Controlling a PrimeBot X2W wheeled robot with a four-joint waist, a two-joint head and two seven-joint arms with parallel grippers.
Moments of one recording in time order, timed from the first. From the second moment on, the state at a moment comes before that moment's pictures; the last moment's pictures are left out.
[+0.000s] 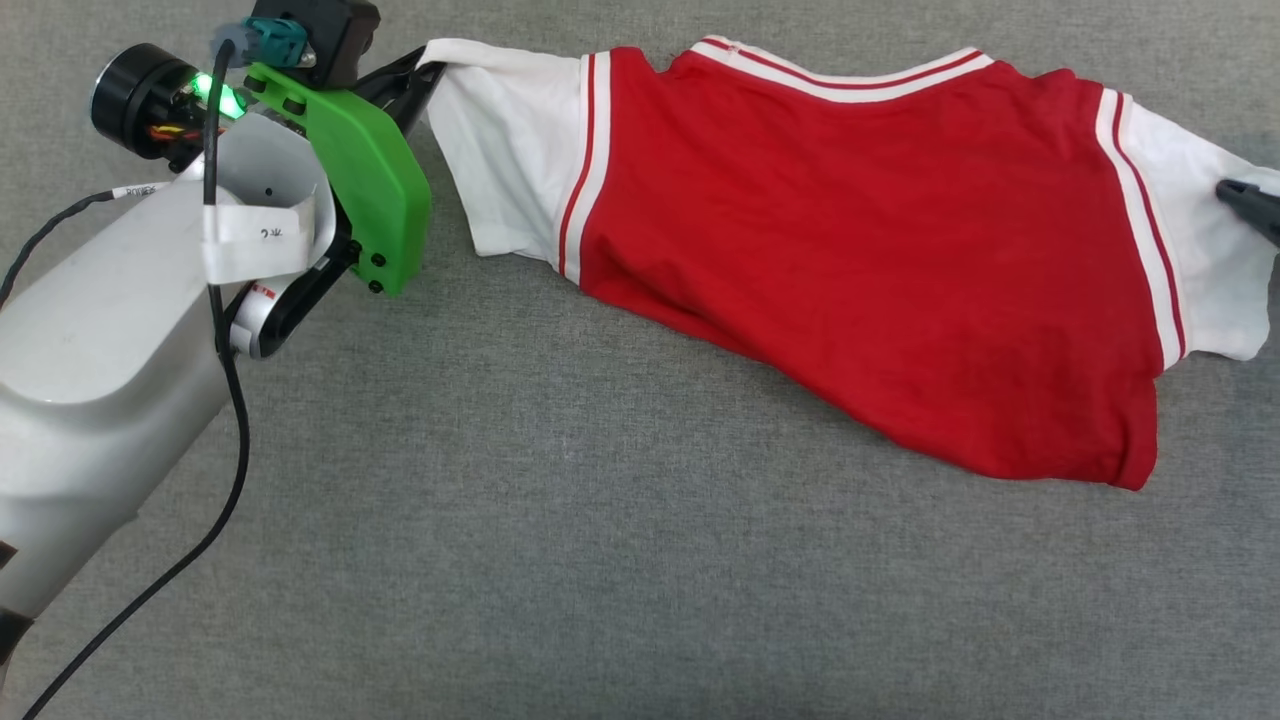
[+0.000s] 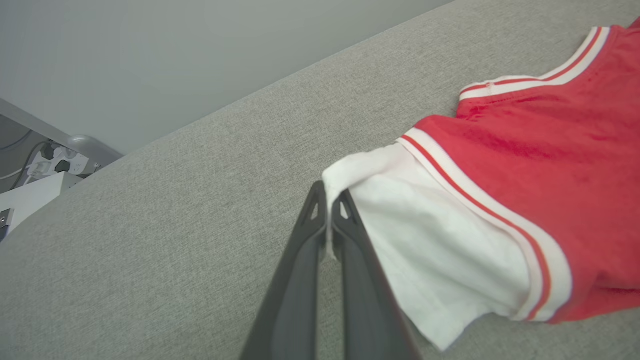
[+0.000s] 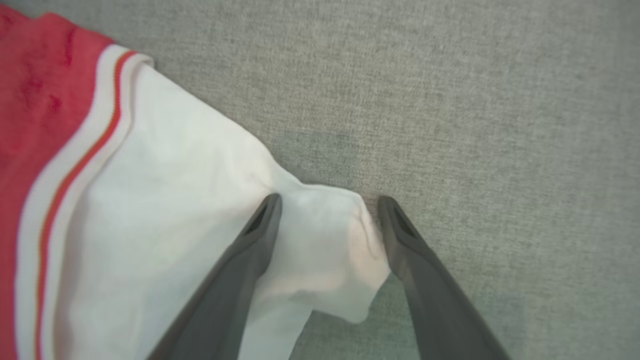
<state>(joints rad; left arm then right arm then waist) -1.14 0.66 -1.05 0.30 -0.89 0.03 0.15 -0.83 -0.64 0.29 0.50 0.68 0.13 0.75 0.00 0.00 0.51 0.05</state>
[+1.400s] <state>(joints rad) -1.20 0.74 -0.94 0.06 -0.83 0.13 -0.05 -0.79 -0.79 0.22 0.16 0.62 0.13 0.18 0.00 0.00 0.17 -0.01</state>
